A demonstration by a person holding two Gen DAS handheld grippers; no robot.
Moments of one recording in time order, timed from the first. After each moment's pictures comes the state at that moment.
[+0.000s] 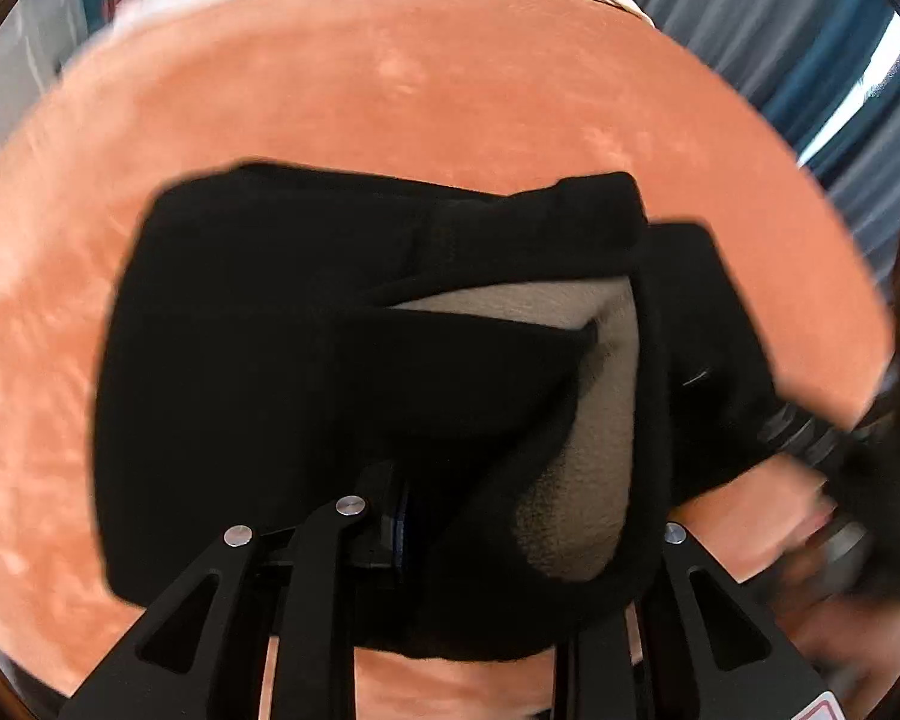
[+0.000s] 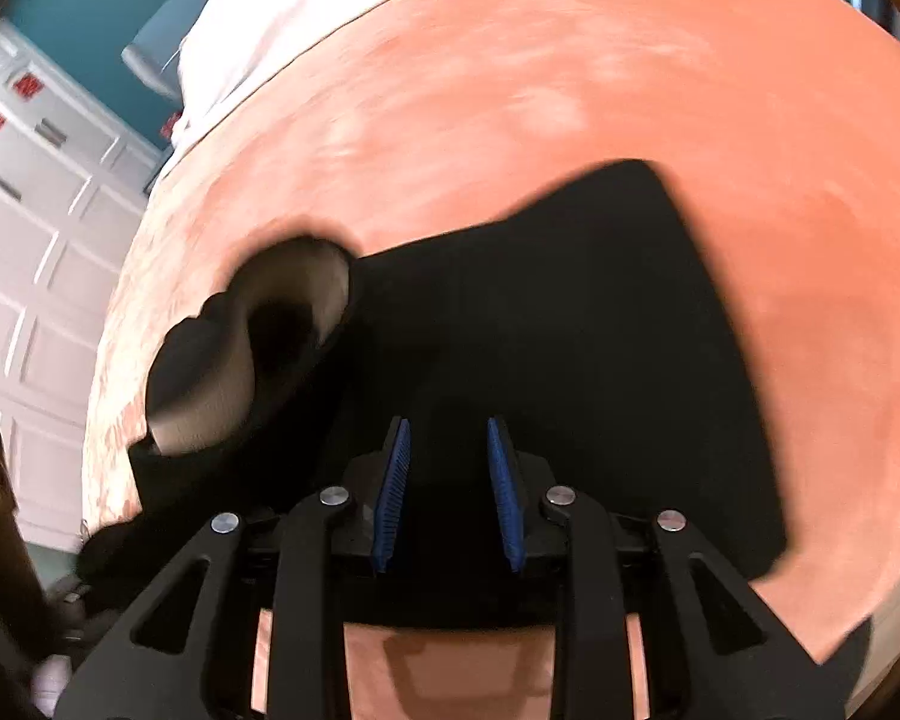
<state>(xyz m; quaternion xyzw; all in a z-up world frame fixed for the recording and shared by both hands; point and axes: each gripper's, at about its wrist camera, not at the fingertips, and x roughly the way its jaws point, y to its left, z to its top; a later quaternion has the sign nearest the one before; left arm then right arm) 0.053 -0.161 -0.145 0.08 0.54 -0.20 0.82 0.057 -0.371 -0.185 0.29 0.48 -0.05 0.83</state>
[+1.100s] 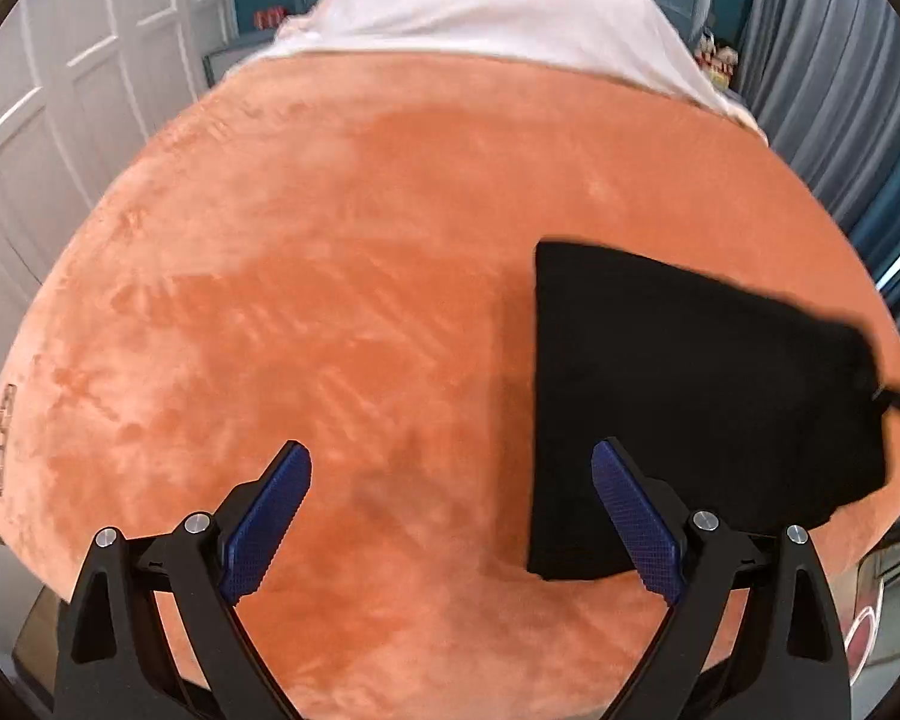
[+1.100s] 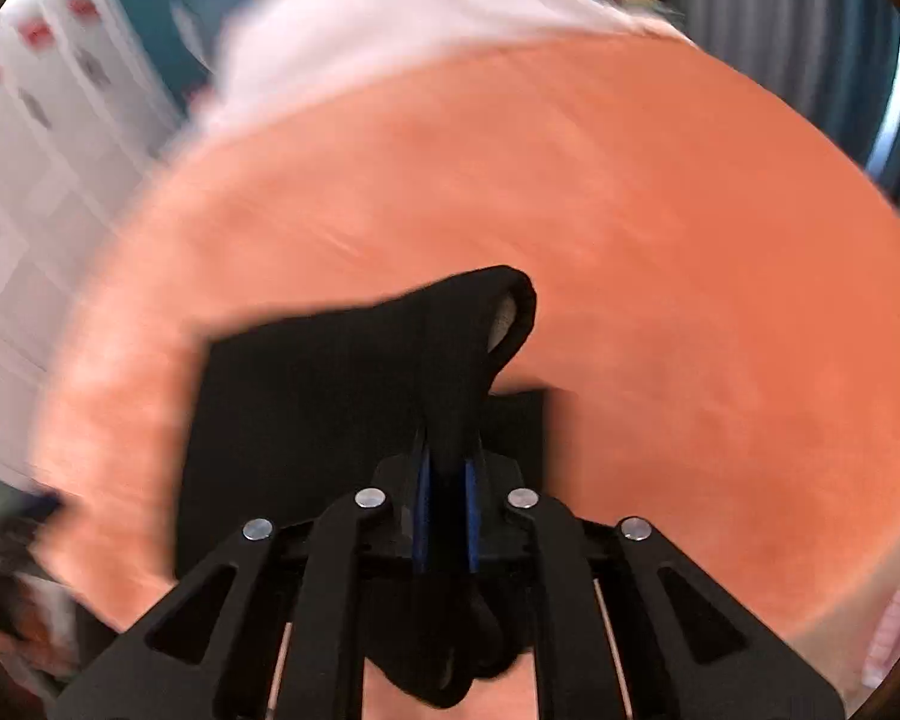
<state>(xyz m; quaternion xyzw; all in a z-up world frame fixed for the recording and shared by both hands) 0.057 -0.042 -0.079 0.01 0.50 -0.07 0.86 0.090 -0.417 -0.114 0.13 0.50 -0.07 0.85</state>
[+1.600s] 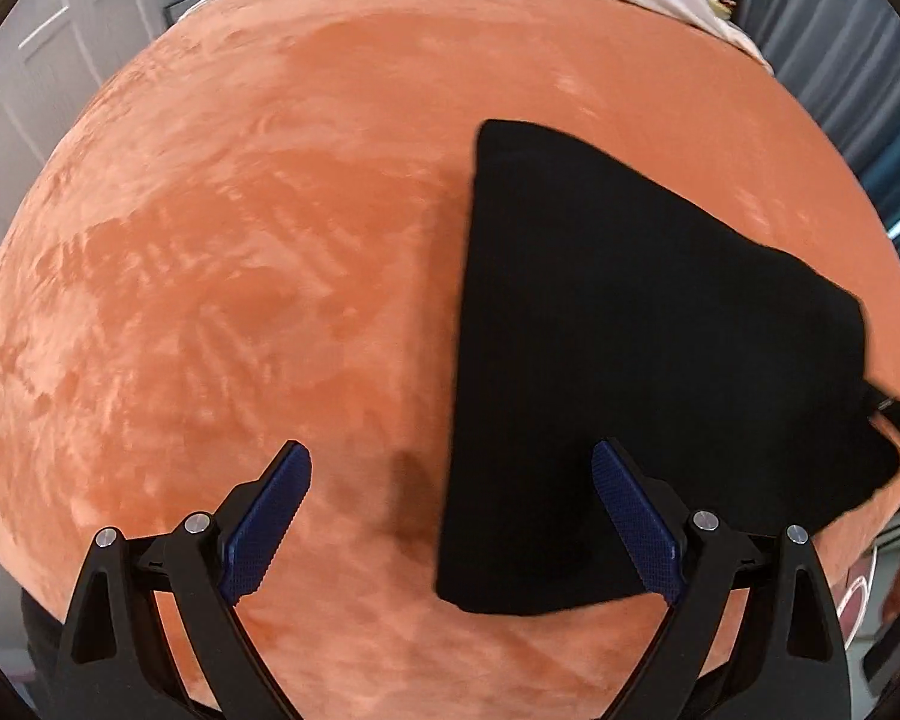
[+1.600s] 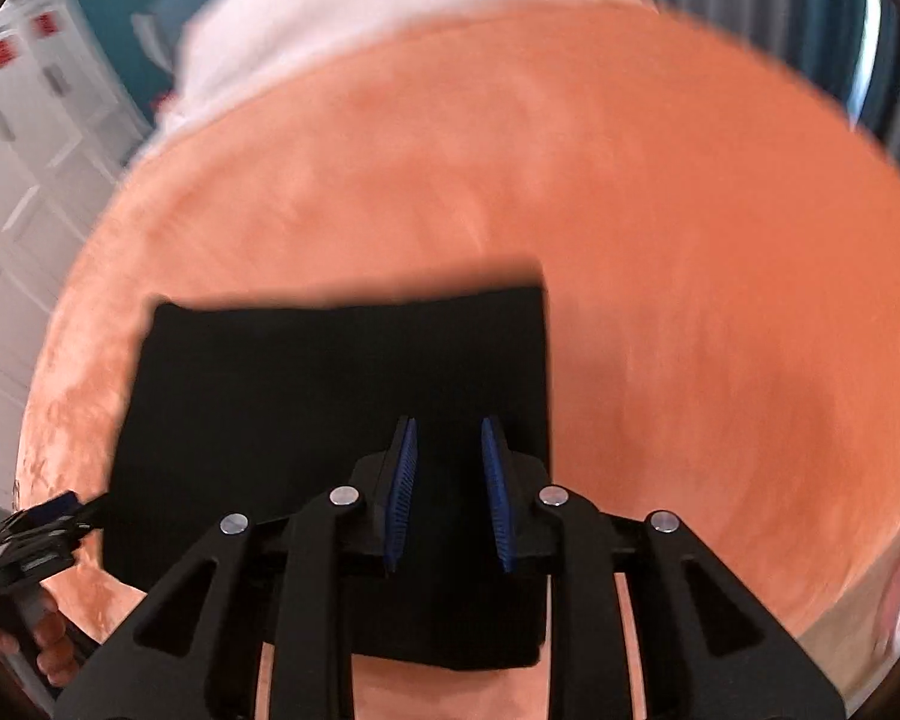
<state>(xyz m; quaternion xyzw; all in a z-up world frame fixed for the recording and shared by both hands) 0.074 -0.095 -0.130 0.02 0.56 -0.09 0.82 0.065 -0.418 -0.144 0.19 0.49 -0.09 0.84</state>
